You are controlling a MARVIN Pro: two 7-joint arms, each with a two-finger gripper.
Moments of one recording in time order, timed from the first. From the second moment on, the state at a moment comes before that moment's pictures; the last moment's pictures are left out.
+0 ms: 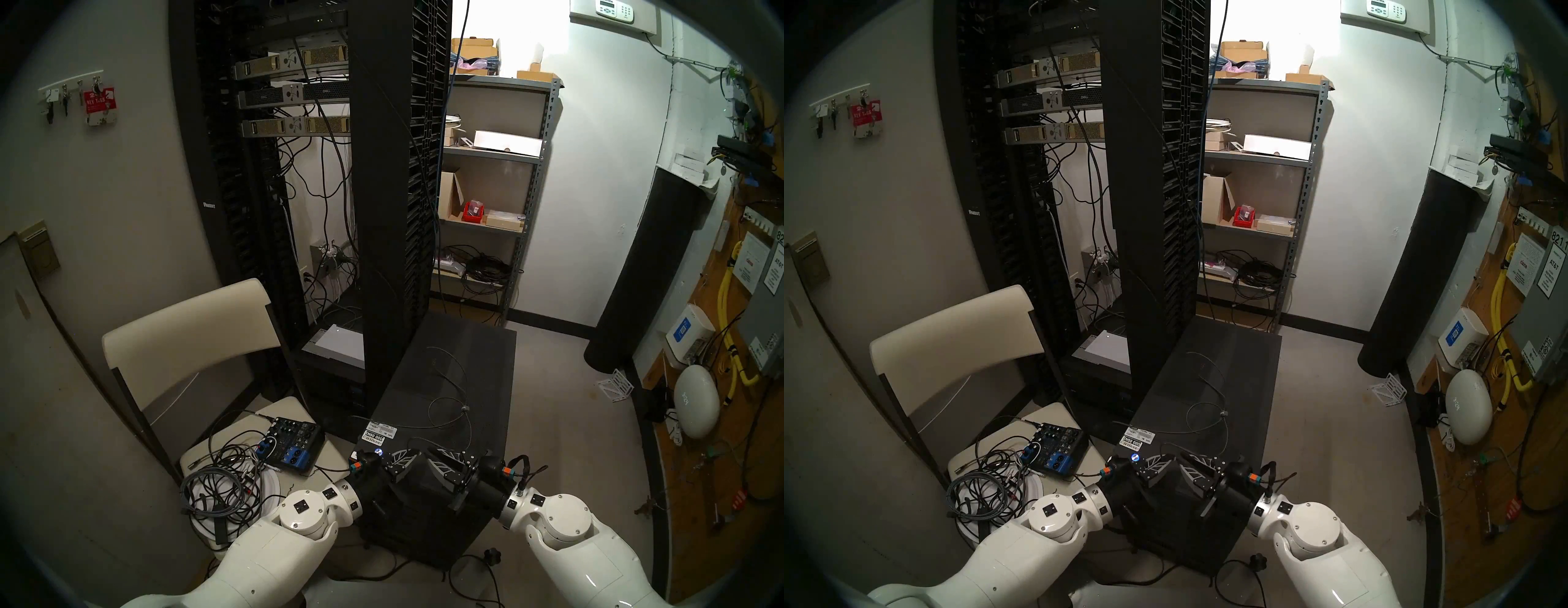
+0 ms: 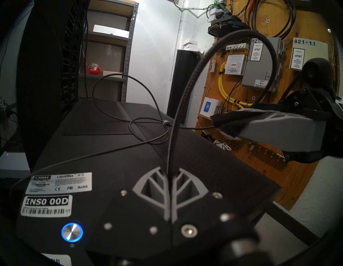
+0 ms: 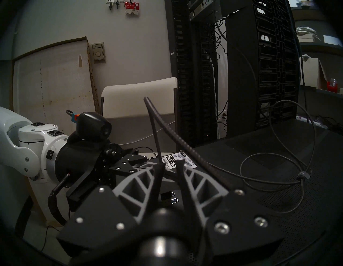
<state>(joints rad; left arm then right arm) 1.55 -1.35 -1.08 -1.08 -0.32 -0.38 -0.54 -1.80 -1.18 1.34 -1.45 0.30 -0.29 0.67</state>
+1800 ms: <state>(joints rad) 1.47 -1.36 -1.08 -0.97 -0.34 -0.40 -0.63 -1.79 -1.20 1.33 -1.44 0.30 -0.29 0.68</state>
